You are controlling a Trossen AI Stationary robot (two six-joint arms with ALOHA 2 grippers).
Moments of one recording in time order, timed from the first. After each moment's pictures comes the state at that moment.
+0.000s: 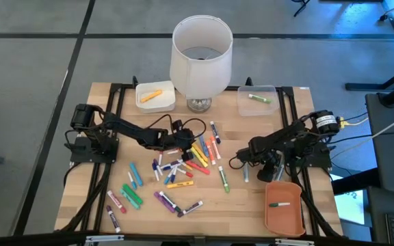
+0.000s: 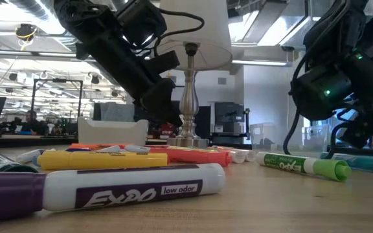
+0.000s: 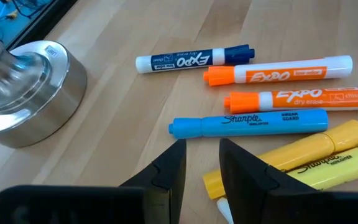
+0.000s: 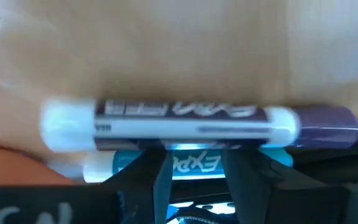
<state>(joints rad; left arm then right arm) -0.03 1.71 0.82 0.16 -0.44 -0.14 0.13 1.69 0.70 -1.08 -0.31 0.49</state>
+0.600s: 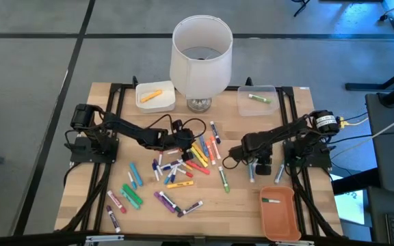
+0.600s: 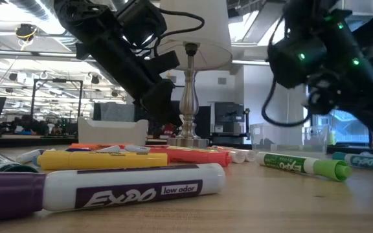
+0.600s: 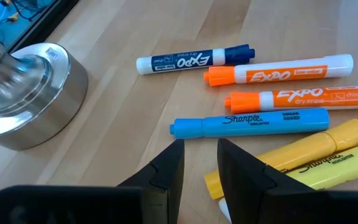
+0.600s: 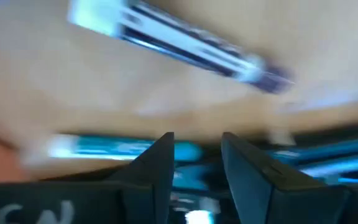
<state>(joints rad) -0.03 1.71 0.82 0.16 -0.45 -0.13 0.13 1.69 0.97 -1.35 0.05 0.26</state>
